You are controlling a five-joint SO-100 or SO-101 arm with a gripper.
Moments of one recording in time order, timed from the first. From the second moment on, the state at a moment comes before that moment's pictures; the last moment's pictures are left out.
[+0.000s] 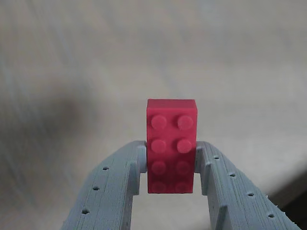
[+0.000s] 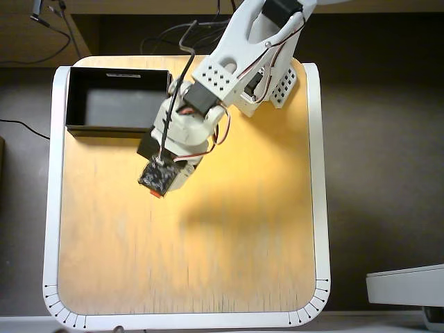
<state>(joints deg) 44.0 125.1 123.3 53.3 191.1</state>
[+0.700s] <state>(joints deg) 76.3 132.5 123.3 56.4 192.6</state>
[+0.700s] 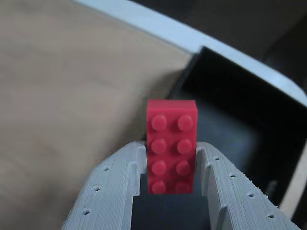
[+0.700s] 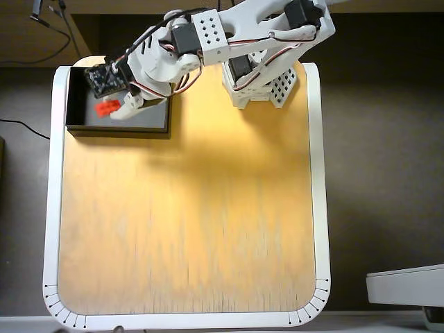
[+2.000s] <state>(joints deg) 84.3 106.3 113.6 65.0 197.0</state>
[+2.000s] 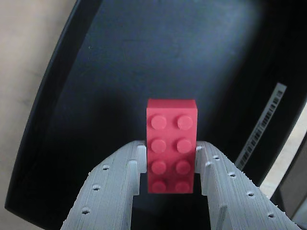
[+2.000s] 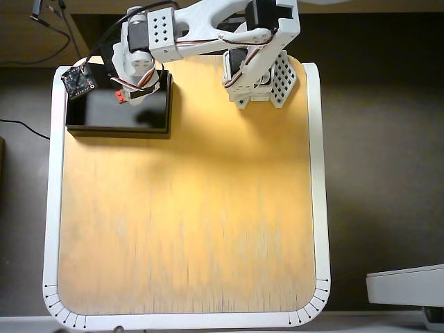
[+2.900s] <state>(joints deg) 74.4 109.2 102.1 66.0 185.5</state>
